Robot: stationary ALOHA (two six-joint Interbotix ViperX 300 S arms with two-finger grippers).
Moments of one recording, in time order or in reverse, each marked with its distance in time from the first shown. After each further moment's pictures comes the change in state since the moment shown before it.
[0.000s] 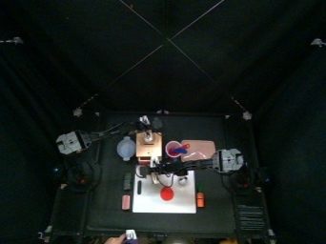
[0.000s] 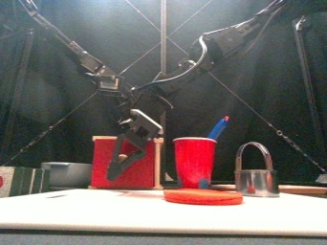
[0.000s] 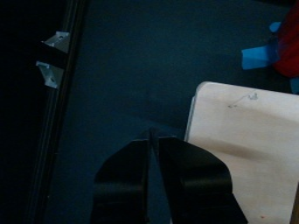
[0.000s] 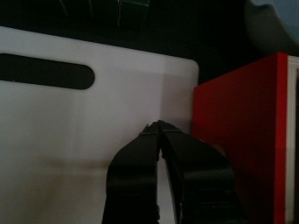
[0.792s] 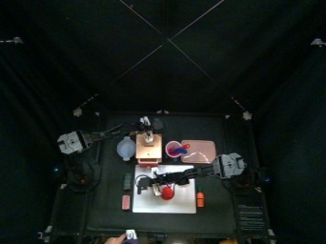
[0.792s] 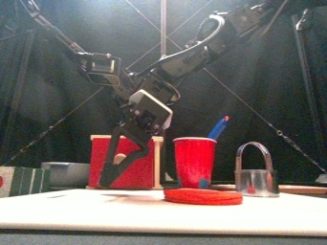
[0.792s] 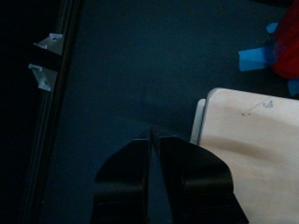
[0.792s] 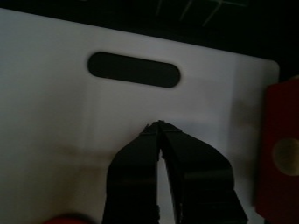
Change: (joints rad) left arm -0.002 0.008 0.003 -0.002 -0.017 -0.002; right arm 0.109 0.000 0.015 0.109 0.015 0.000
